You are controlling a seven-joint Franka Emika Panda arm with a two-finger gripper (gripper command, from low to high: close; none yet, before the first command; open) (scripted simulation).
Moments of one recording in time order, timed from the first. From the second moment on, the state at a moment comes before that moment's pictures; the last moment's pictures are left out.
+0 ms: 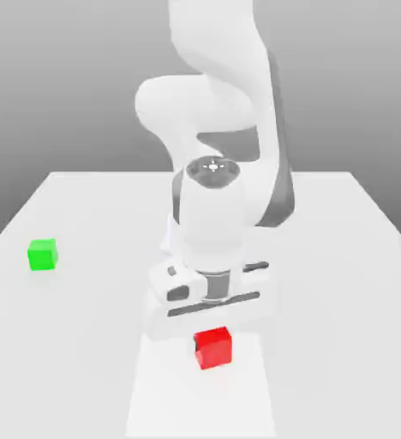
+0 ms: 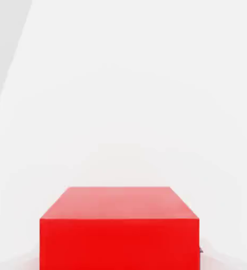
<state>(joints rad) 0.09 0.09 -0.04 -2.83 0.01 2.92 0.49</state>
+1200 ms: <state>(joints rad) -0.81 -0.11 -0.61 -2.86 -0.13 2.77 1.16</state>
